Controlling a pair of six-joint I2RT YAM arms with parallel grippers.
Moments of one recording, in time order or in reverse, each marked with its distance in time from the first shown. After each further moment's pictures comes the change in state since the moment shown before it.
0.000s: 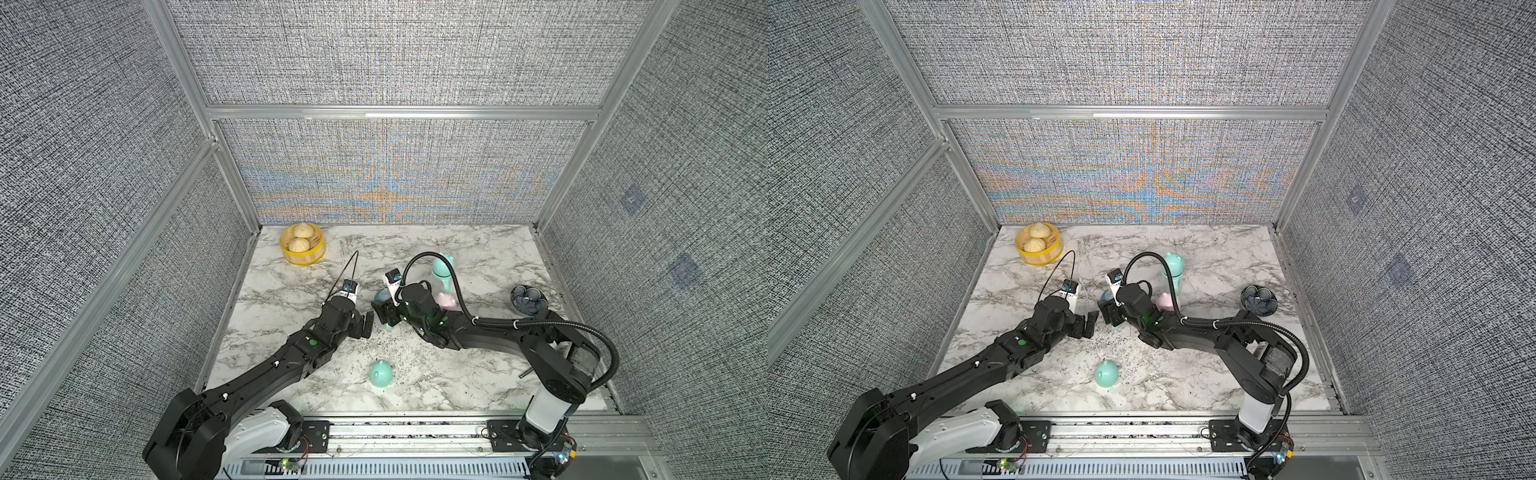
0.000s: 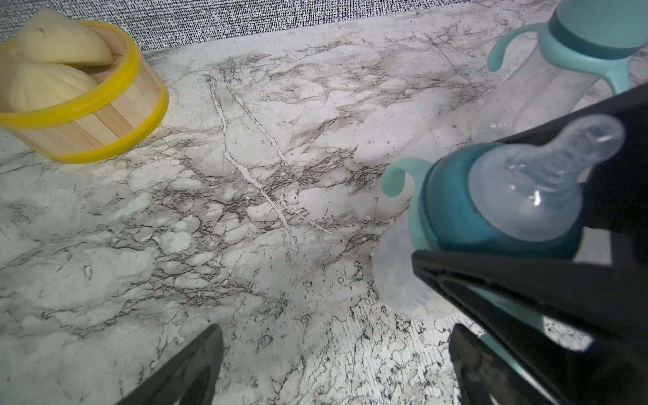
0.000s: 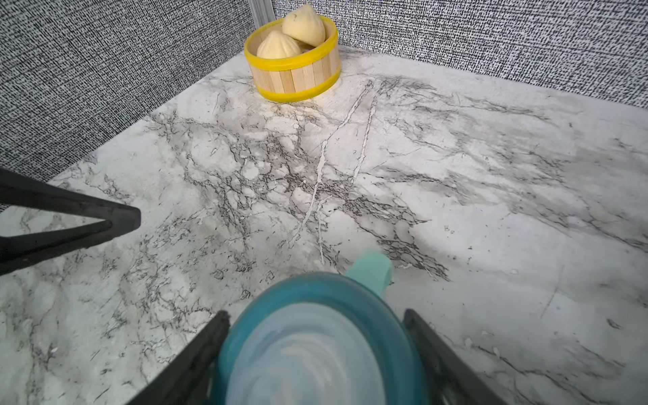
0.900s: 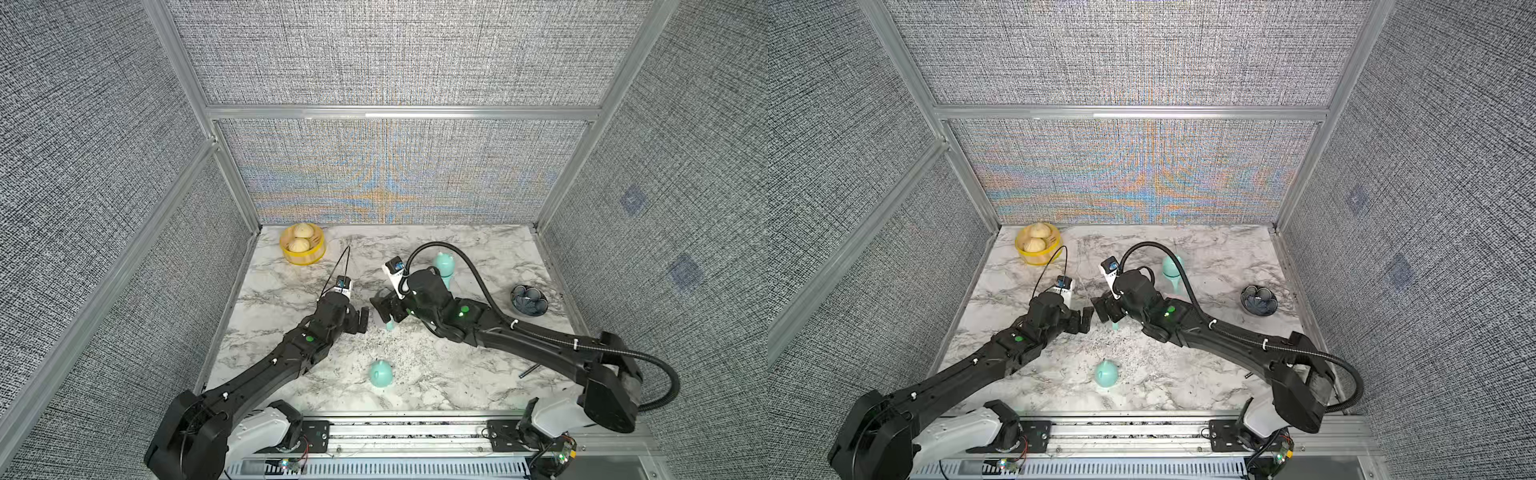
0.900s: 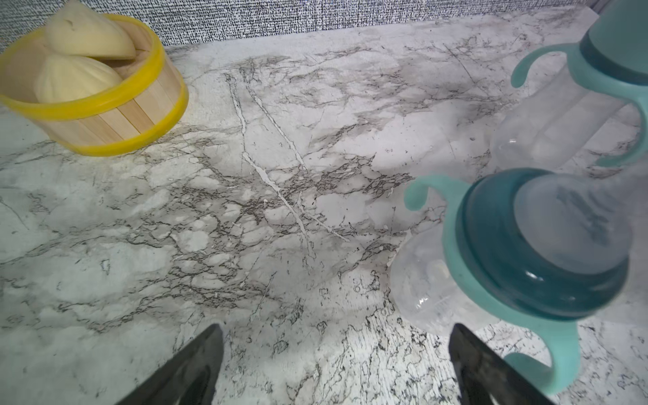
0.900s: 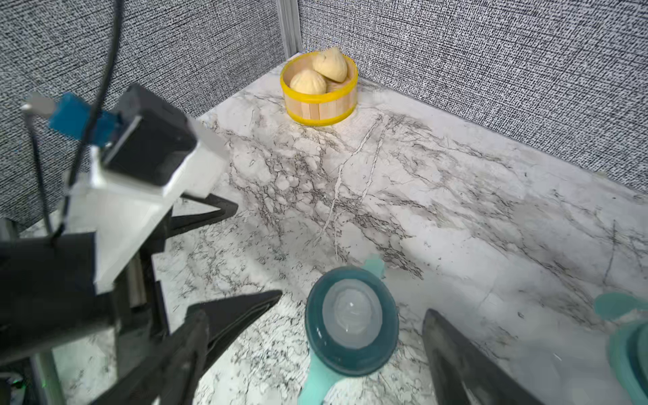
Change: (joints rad) left arm 0.074 0.002 0.013 0.001 0.034 -0.006; right arm 0.066 -0.265 0.179 -0.489 0.021 -0.057
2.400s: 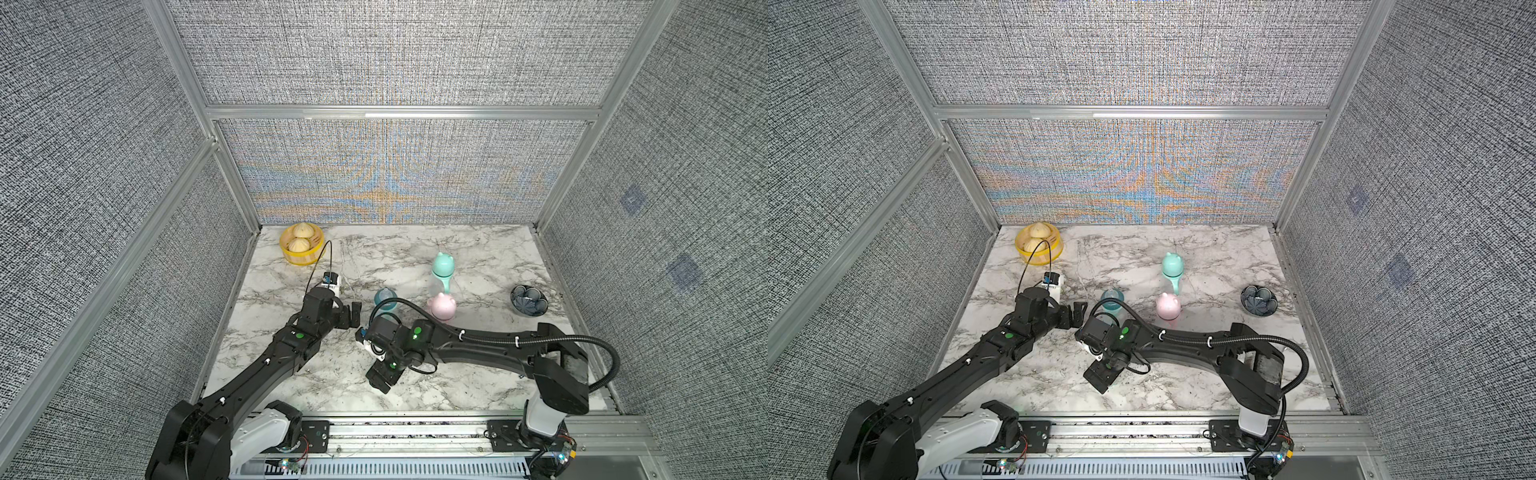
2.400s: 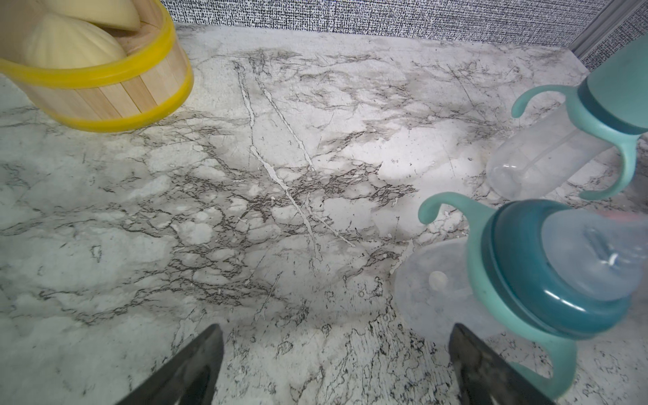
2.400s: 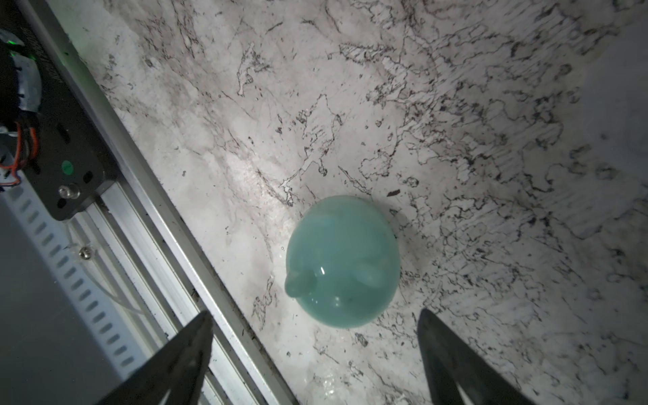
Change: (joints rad) left arm 0.134 -0.028 -0.010 -0.002 0.145 -0.027; right arm 0.216 0.303 0.128 -0.521 -0.237 0.062
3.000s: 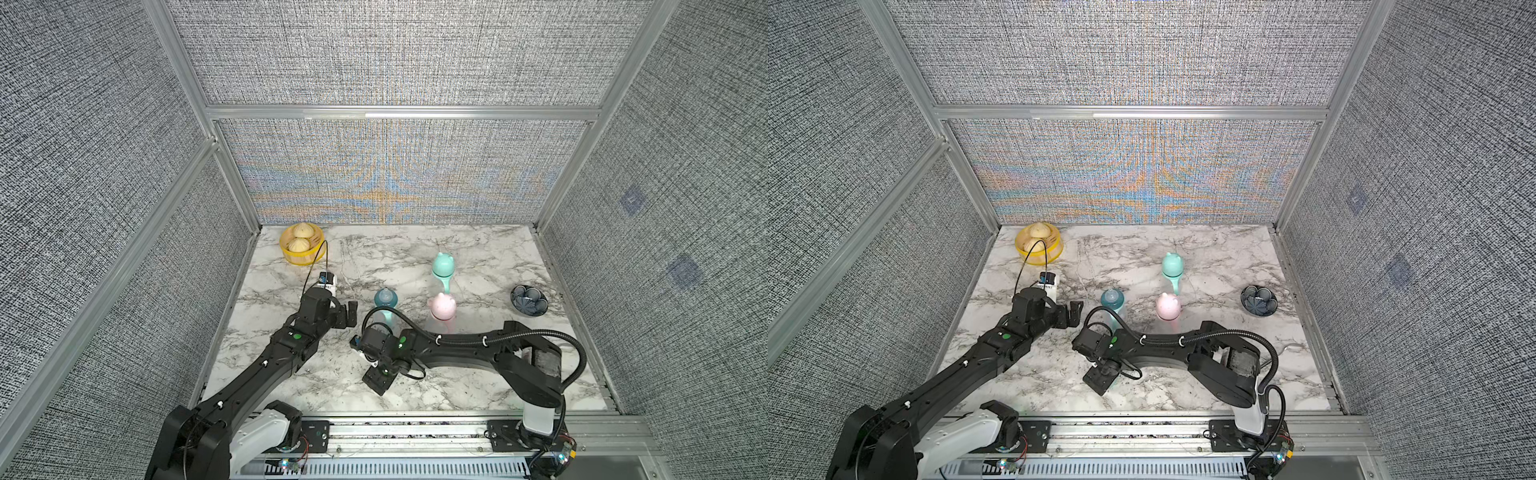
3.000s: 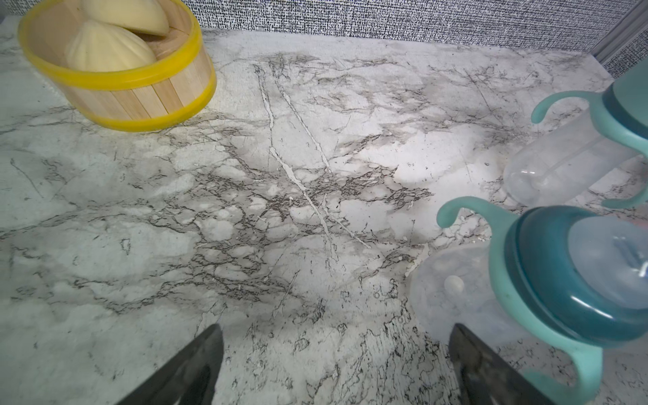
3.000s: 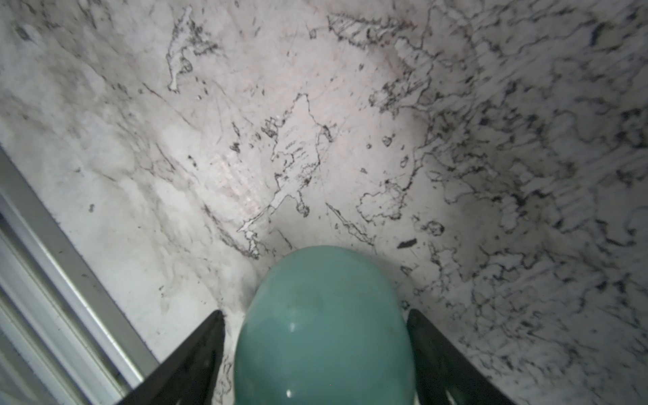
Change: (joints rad) left arm 0.018 -0.015 -0.003 -0.017 -0.027 0.004; right arm 0.029 0.126 -0.018 0.105 0.069 -0.010
